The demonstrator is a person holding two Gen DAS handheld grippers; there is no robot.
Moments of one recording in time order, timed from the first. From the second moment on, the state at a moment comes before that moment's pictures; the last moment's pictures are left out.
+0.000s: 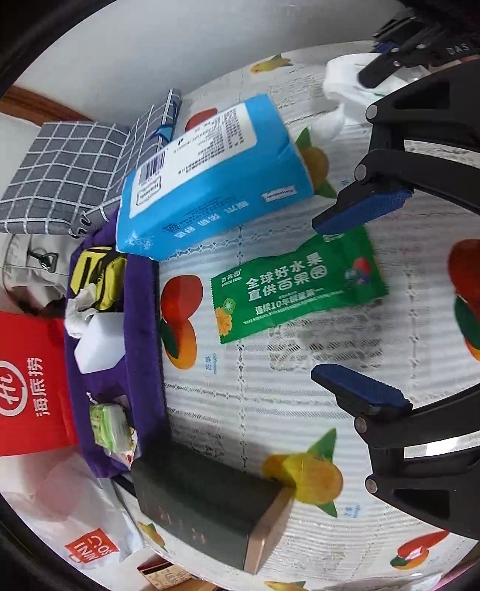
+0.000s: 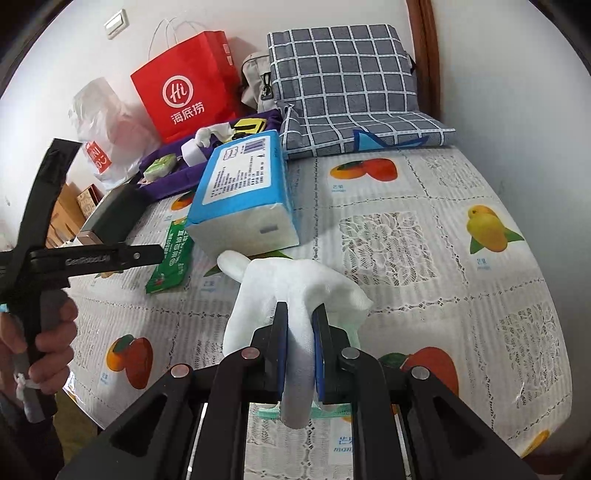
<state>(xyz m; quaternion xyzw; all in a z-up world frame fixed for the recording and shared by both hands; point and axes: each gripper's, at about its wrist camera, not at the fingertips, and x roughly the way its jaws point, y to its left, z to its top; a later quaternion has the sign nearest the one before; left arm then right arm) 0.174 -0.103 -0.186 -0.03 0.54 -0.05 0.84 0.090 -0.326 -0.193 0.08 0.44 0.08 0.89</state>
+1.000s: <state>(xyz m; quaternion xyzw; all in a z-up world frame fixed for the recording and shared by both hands) 0.142 -0.037 -0.205 0.01 0.53 -0.05 0.85 0.085 -0.249 -0.187 0.02 0.45 0.11 0.89</state>
